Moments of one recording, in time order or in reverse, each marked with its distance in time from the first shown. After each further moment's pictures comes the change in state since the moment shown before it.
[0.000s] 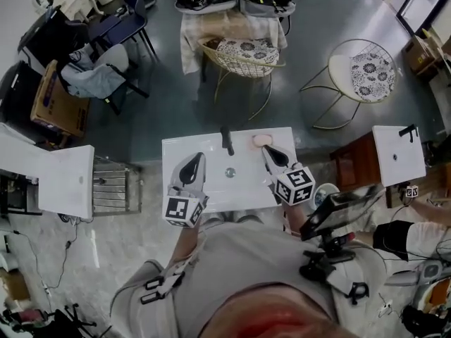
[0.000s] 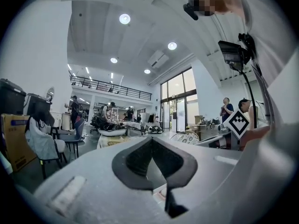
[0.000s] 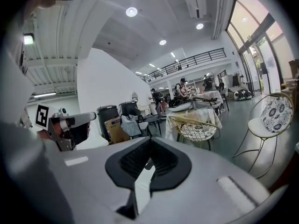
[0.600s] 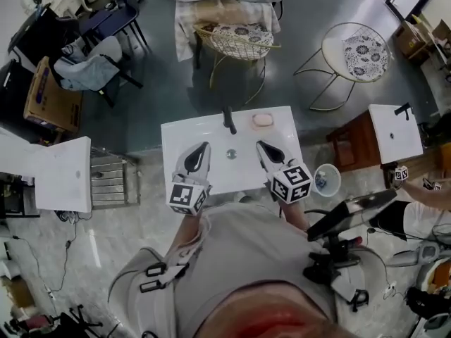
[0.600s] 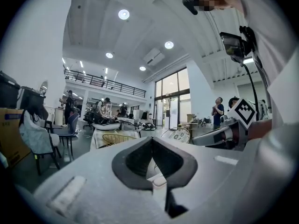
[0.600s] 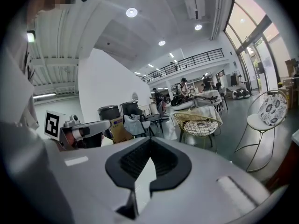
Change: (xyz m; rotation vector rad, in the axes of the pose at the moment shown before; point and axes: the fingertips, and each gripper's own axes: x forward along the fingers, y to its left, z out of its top) left arm -0.037 -0.010 -0.037 -0.017 0.035 -0.104; right arm -0.031 0.073 -0.029 0.018 -0.009 -0.021
